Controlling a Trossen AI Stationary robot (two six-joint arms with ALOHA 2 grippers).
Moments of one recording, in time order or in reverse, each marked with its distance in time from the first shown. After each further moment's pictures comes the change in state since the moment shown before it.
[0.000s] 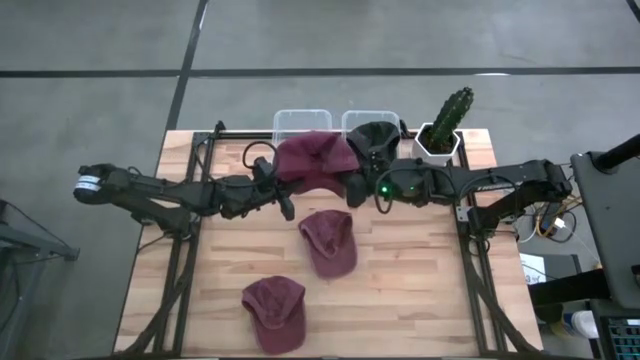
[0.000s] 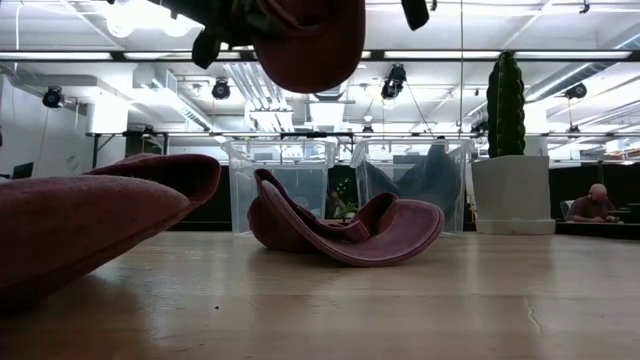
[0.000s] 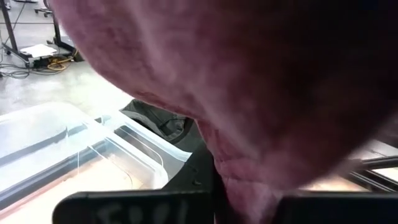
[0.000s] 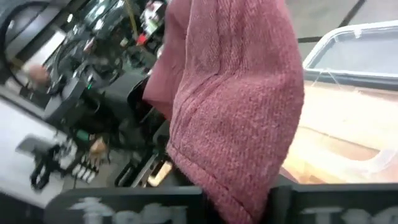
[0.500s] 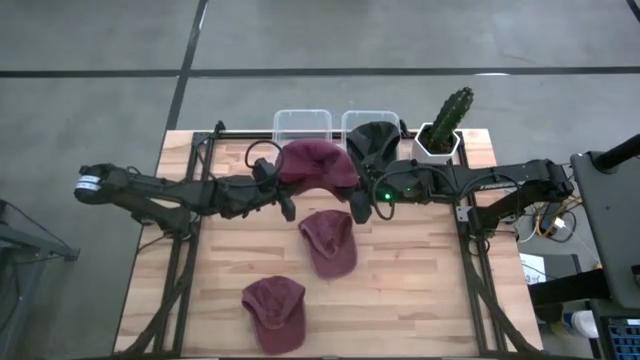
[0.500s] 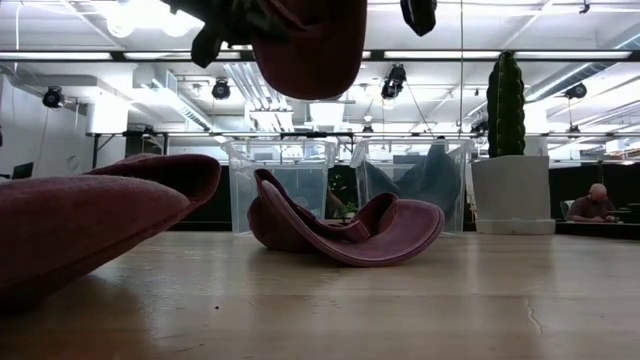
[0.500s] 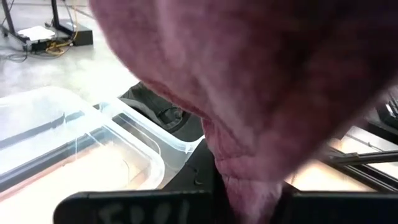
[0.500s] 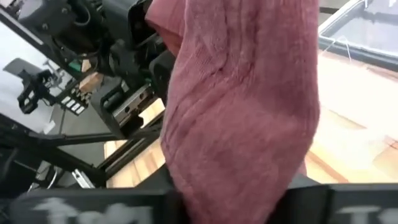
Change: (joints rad) left arm 0.000 0.000 0.049 -0.096 0.003 -0.061; right arm -0.003 -0.011 0.002 -0.167 -0.183 -0.129
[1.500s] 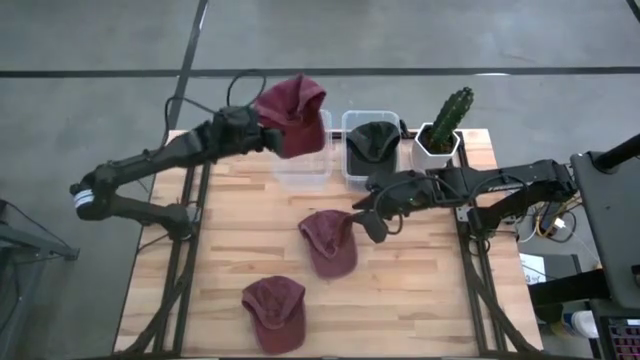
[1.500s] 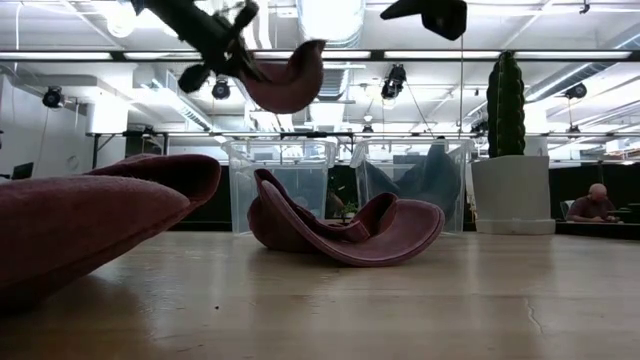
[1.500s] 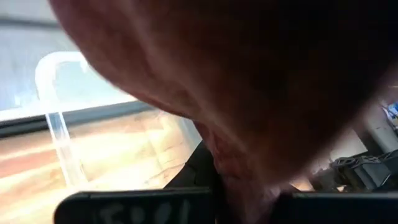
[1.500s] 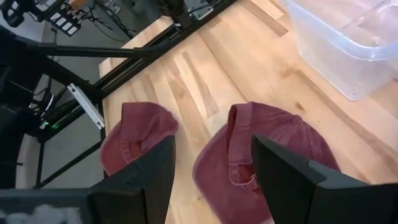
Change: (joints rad) left arm 0.565 0.005 0.212 -0.462 0.457 -0.344; right arm 0.043 -0.047 -0.004 -0.253 -0.154 -0.032
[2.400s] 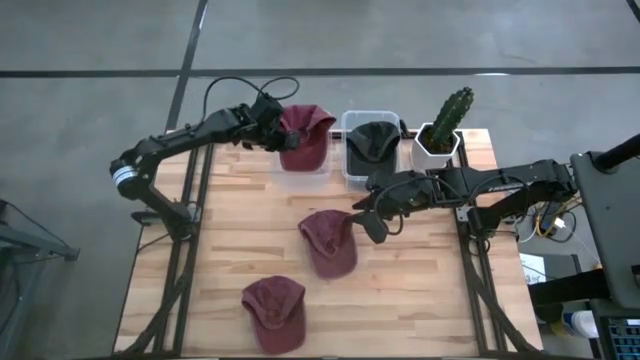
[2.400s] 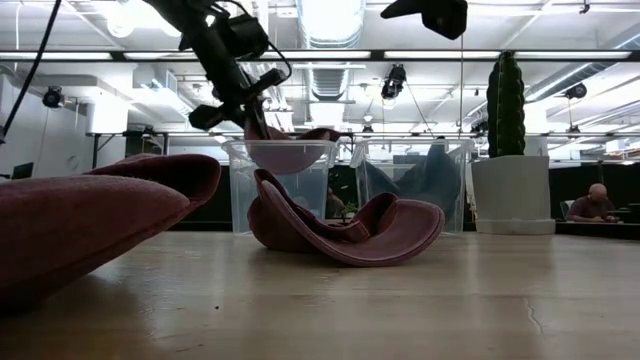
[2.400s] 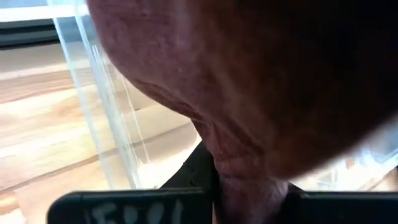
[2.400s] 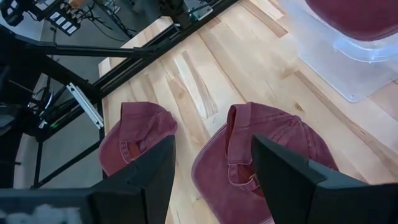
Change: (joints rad) left arm 0.115 0.348 0.240 -0.361 0.170 -0.015; right arm 0.000 -0.001 0.000 0.000 0.003 -0.006
